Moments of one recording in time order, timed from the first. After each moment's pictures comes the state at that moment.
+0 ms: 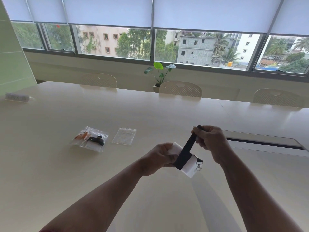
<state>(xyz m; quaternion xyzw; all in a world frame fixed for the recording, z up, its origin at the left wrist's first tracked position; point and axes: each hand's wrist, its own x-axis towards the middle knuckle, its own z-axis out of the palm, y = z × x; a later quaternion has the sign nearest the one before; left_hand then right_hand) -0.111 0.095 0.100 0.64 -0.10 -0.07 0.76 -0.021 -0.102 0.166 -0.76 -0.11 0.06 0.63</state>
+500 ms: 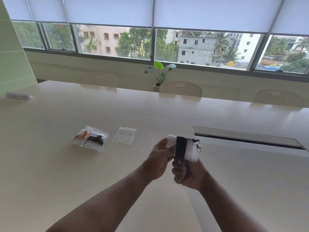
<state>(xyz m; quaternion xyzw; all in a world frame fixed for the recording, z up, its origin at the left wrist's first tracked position) -0.107 0.073 0.093 0.51 -0.04 0.03 0.86 -0.061 -0.075 0.080 -0.45 -0.03 0.49 0.75</state>
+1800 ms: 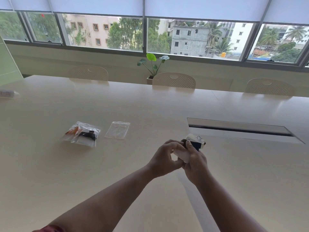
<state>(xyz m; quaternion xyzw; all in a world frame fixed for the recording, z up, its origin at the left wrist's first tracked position) -0.105 0.052 0.064 0.82 -0.12 0.14 0.55 -0.068 -0.082 0.065 -0.49 0.06 0.14 0.86</state>
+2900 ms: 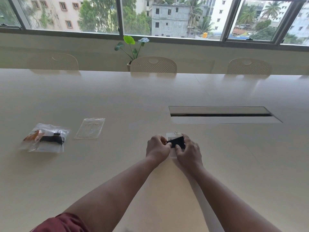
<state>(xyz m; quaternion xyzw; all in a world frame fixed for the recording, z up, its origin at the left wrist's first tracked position) -0.019 0.001 0.029 0.85 0.17 0.06 0.49 -0.001 -0.141 0.003 -0.93 -0.03 -0.05 0.37</state>
